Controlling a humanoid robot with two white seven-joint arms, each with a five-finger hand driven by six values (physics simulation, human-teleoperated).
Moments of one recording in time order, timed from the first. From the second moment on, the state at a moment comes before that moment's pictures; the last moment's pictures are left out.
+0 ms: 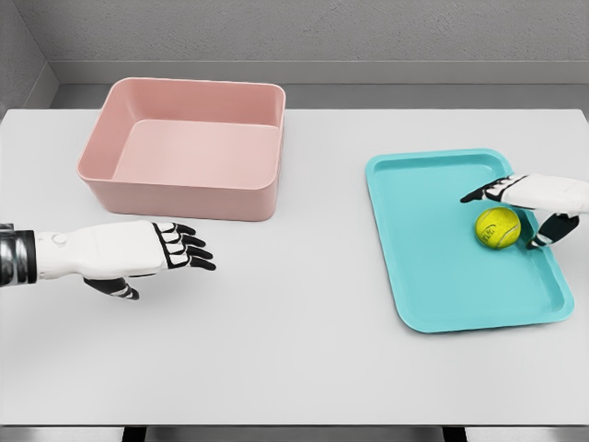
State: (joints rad) left arm -0.50 1.06 -0.76 -1.76 -0.33 -0.61 -0.39; right arm -0.67 -1.00 0.78 -1.22 0.18 -0.61 0.54
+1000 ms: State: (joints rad) left arm -0.50 1.07 -0.76 -1.76 -0.32 -0.61 -0.39; right arm -0.68 -0.97 0.82 -1.17 0.18 -0.61 0.55
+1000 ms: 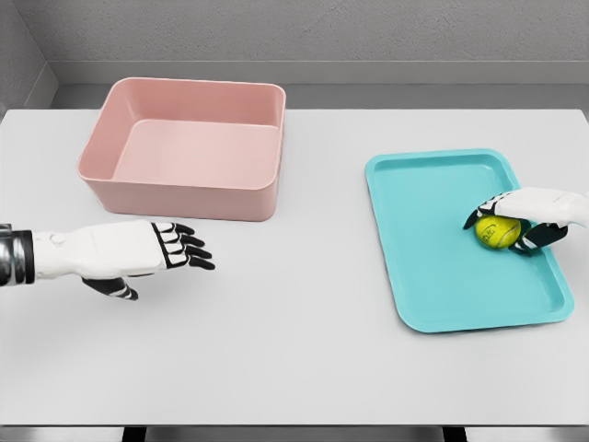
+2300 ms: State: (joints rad) left arm -0.50 1.07 -0.75 -1.76 -0.33 -0.61 -0.39; right arm -0.78 -0.94 0.81 -1.48 0.17 -0.61 0.55
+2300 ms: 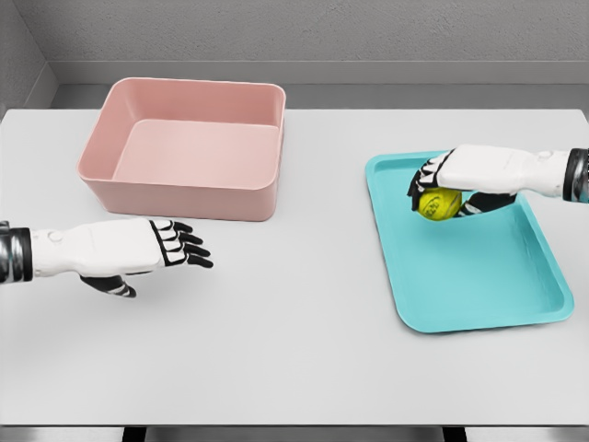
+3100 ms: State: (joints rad) left arm -0.51 1.09 -0.75 -1.76 -0.33 -0.61 -0.39; right arm -0.82 -0.72 0.95 -1.52 0.17 -0.61 0.56
